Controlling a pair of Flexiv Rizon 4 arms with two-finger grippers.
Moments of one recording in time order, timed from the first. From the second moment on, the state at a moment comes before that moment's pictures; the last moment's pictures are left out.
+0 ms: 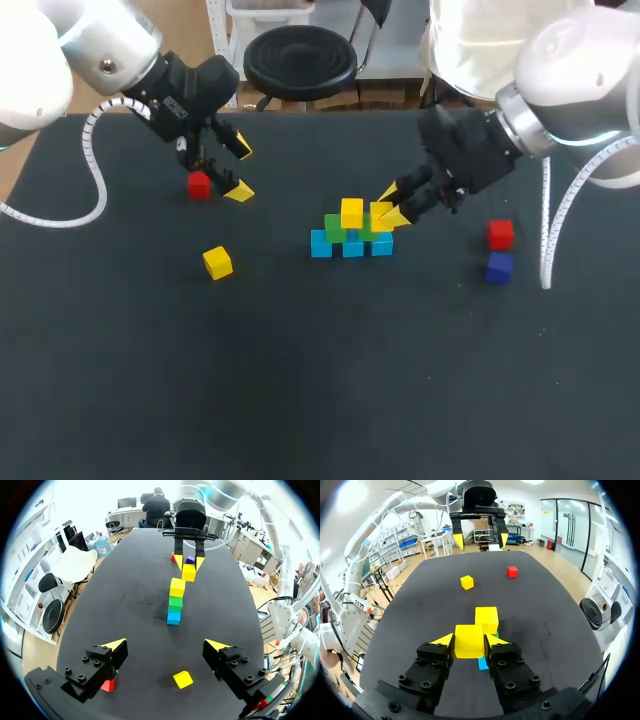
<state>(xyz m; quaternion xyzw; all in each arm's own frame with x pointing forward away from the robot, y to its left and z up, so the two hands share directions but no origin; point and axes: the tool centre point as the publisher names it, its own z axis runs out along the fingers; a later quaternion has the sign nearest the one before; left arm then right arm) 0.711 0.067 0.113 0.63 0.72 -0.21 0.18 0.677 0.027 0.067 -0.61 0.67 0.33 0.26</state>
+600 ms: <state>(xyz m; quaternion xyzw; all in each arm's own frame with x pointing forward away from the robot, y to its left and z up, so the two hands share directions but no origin) 0.711 0.067 0.113 0.63 0.72 -0.21 0.18 0.688 0.033 0.060 -0.62 0.67 0.34 0.25</state>
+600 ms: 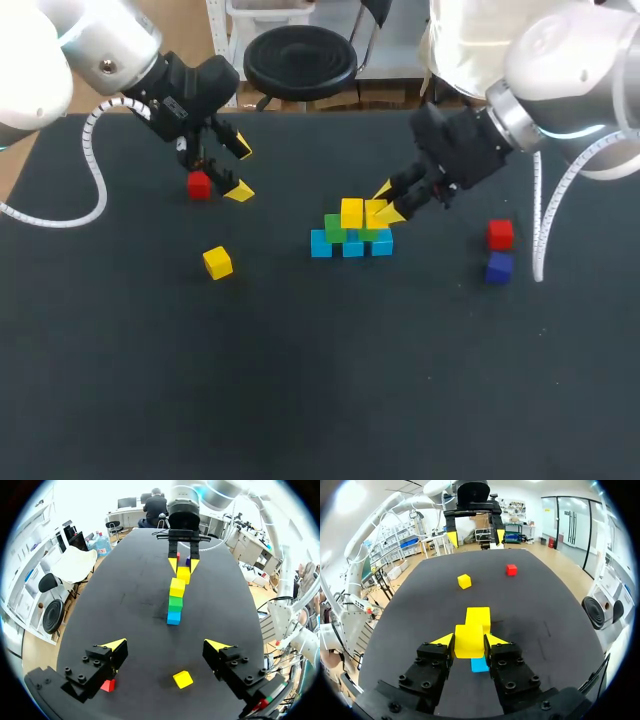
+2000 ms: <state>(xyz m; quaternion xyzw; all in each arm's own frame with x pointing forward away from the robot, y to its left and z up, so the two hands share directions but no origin) 0.711 0.067 0.113 0.63 0.72 -0.21 0.18 0.697 0.035 0.053 -0.62 0.66 0.33 0.27</state>
